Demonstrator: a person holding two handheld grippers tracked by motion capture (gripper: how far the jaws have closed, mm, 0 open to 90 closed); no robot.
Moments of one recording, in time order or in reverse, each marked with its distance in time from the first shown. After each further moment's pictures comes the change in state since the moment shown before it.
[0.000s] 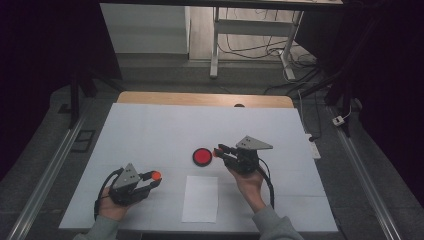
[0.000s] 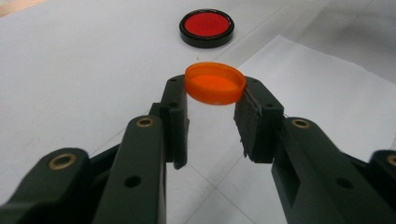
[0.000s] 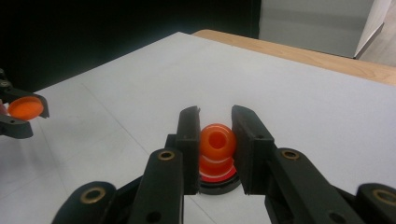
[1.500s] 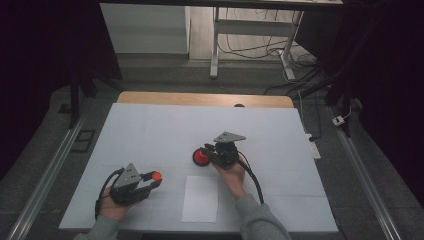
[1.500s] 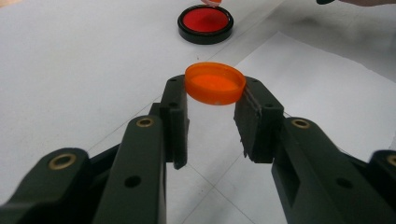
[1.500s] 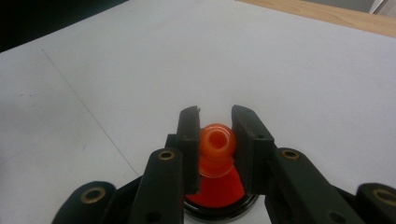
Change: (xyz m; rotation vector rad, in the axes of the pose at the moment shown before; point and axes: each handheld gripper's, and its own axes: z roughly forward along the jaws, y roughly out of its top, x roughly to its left) left arm 0.001 -0.001 0.003 0.011 -0.009 -0.008; right arm -0.001 -0.010 0.070 0.157 -0.027 -0.015
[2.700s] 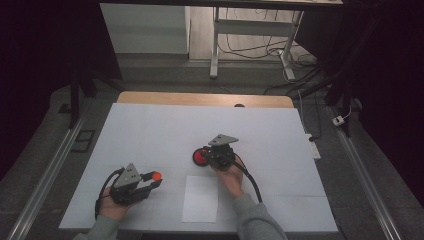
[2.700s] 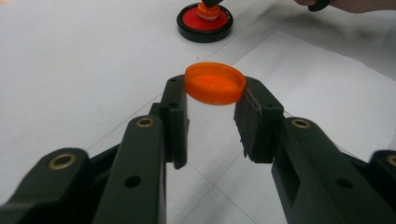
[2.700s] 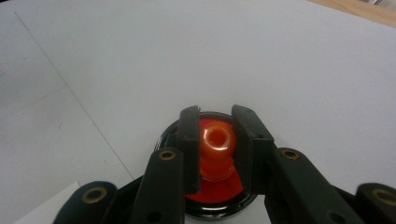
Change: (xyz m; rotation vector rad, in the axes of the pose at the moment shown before) left arm 0.001 0.000 0.000 0.005 -0.003 0.000; right arm 0.005 -0.007 0.014 0.058 -0.033 -0.084
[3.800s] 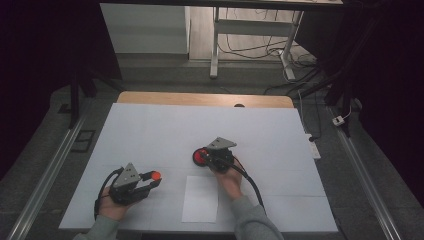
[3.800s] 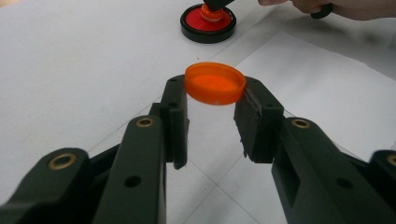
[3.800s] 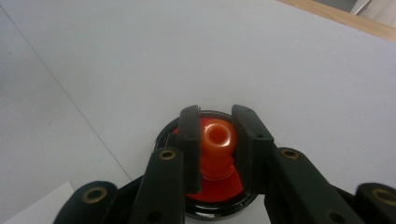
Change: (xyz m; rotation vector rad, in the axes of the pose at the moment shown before) left arm 0.001 0.000 -0.001 0.001 0.009 -0.002; right arm 0.008 -0.006 0.001 -0.026 -0.051 -0.033
